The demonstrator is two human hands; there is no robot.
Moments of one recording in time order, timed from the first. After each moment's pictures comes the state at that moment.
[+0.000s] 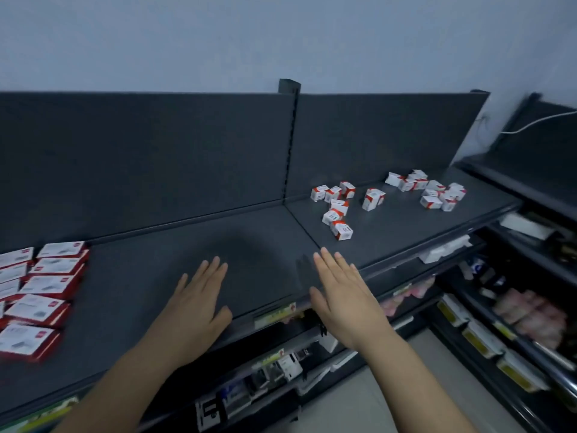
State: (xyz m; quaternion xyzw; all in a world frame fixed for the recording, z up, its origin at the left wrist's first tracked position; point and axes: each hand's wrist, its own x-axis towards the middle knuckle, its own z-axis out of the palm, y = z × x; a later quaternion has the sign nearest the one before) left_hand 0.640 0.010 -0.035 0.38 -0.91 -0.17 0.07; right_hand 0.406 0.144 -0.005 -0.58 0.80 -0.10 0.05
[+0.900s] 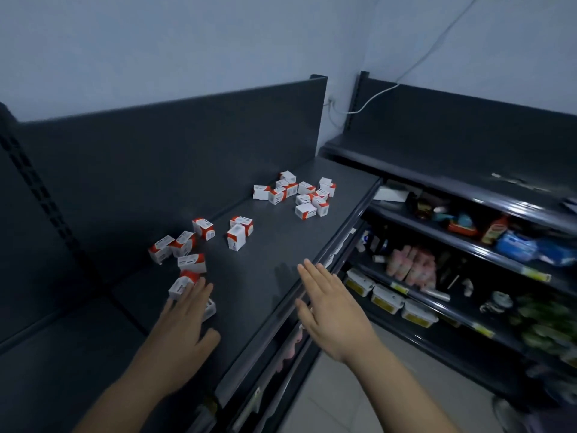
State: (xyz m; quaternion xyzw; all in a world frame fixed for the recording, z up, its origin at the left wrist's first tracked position) left_hand 0.309 -0.051 -0.041 0.20 -0.94 -0.26 0.05; right_hand 0.153 0.164 -0.020 -0.41 0.90 -0.12 0.02
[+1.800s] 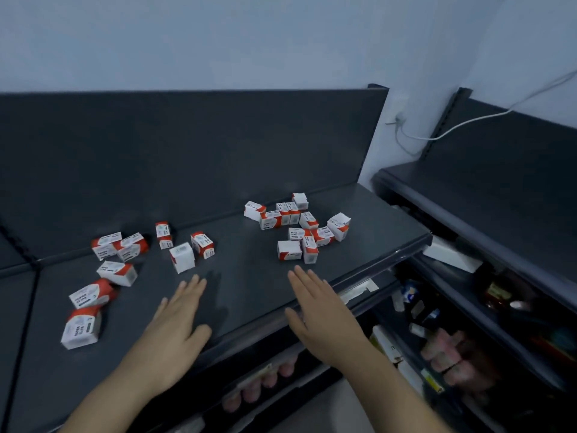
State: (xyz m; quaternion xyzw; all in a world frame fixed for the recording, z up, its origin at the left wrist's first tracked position) left_hand 0.111 0.049 -0.042 0.38 -0.87 -0.28 0.12; right_hand -0.119 0.176 -0.020 -0.61 0.79 -0.06 0.09
